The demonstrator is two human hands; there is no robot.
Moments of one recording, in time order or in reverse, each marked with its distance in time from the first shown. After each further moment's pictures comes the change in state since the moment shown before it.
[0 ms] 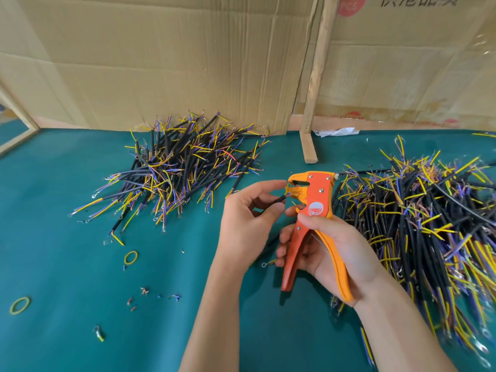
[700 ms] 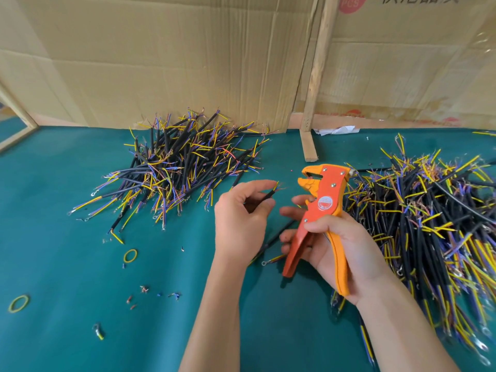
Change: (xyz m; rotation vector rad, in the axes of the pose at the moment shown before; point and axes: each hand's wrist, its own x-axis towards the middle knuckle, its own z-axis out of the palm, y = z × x) left_hand 0.002 -0.003 -0.001 0.156 0.157 0.014; right_hand 0.004 0.002 -0.009 0.058 0.006 -0.086
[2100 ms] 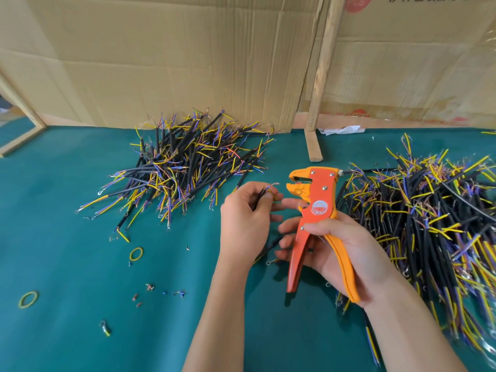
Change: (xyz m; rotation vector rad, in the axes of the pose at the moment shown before) left_hand -0.001 -0.005 0.004 -0.191 -0.064 -0.148; right_hand -0.003 -0.001 0.002 -0.035 -0.099 0.058
